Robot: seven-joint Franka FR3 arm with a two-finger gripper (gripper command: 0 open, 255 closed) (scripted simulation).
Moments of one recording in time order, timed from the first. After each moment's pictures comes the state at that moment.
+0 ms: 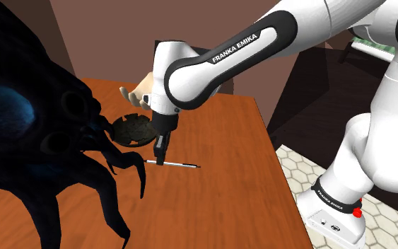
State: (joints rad) arm 0.43 0.22 0.21 -2.05 0.31 2.28 -0.29
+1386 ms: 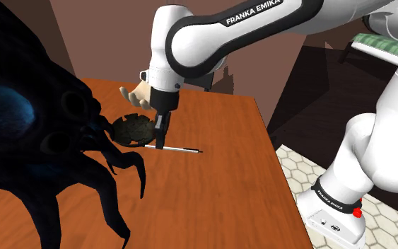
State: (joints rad) arm 0.43 0.14 0.21 -1.97 0.29 2.12 -0.25
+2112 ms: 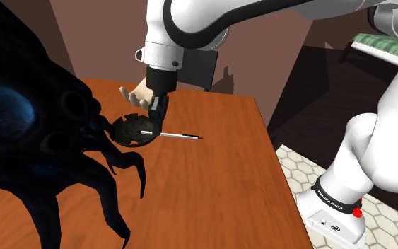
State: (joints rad) arm 0.42 0.11 0.20 -1.87 0.28 2.00 -0.22
